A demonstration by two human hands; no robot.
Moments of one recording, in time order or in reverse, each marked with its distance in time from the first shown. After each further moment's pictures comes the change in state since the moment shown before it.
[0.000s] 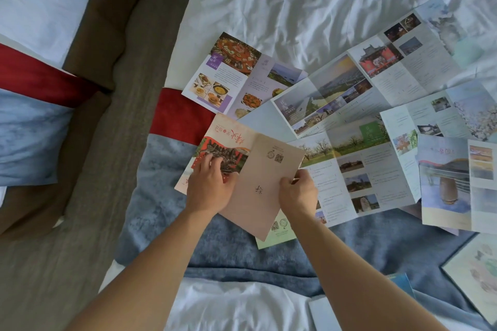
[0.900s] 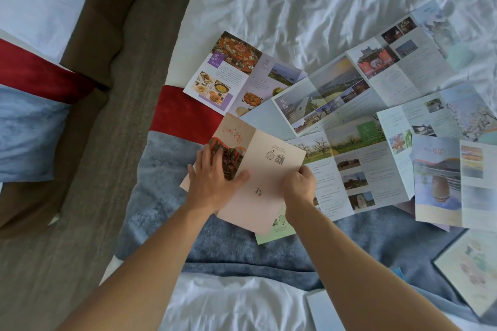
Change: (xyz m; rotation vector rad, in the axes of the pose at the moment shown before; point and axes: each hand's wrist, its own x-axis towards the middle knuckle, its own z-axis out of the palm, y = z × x) left_hand -0.004 0.003 -0.012 -0.058 -0.109 0.018; right_hand -0.017 -0.027 -0.008 0.407 -0.010 0.228
